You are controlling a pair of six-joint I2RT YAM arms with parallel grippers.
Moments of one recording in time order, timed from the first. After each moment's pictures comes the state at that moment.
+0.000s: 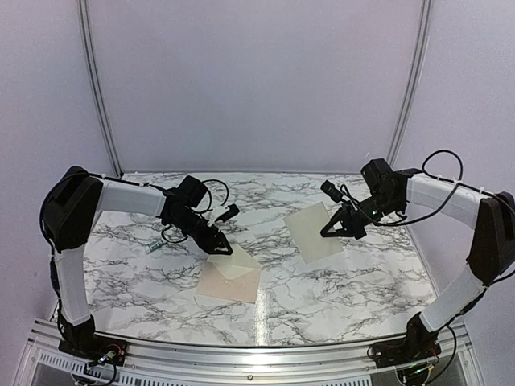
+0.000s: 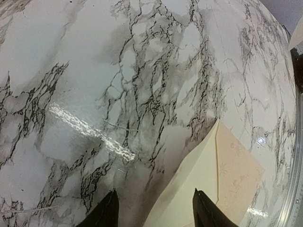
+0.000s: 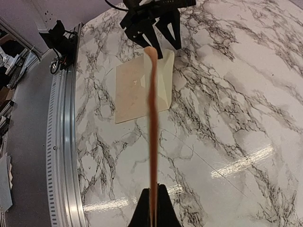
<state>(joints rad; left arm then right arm) -0.58 1.99 1.28 -0.38 0.58 0.23 0.29 1.54 1.15 -0.83 -0.93 -0.66</state>
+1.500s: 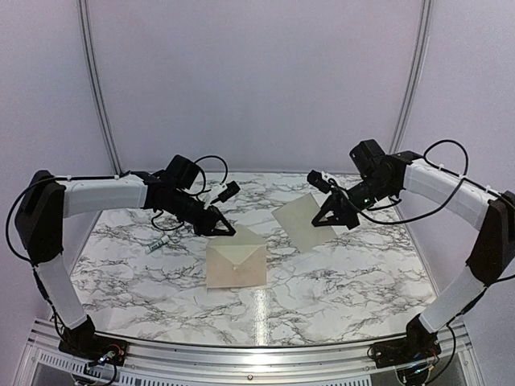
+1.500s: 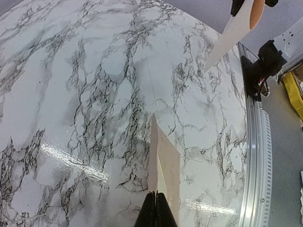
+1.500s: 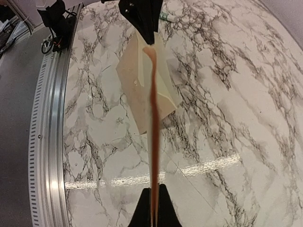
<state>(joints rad) -0.62 1.80 1.28 -0.40 0.72 0.23 0.40 1.54 1.31 -0.91 -0.79 -0.72</state>
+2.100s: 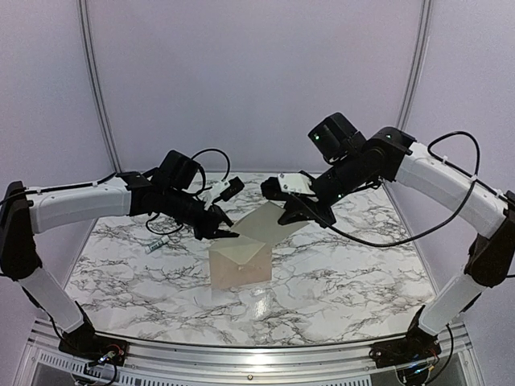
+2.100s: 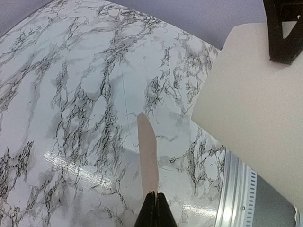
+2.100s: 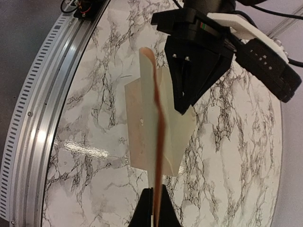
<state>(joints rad) -0.74 1.61 1.22 -0.39 0.63 0.12 0.82 1.57 1.65 -1.04 -0.47 -0.87</state>
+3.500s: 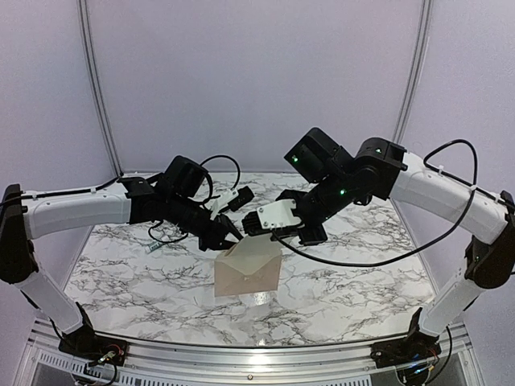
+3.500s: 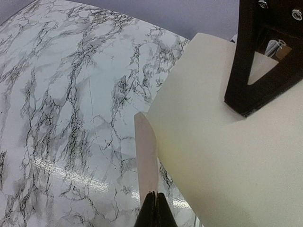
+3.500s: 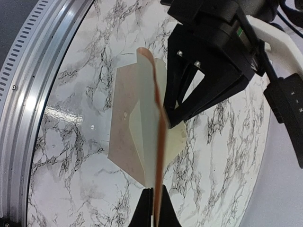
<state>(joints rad) -0.83 1.58 1.20 -0.39 0.65 0.10 1.03 1.57 1.65 -1.06 -0.15 -0.89</state>
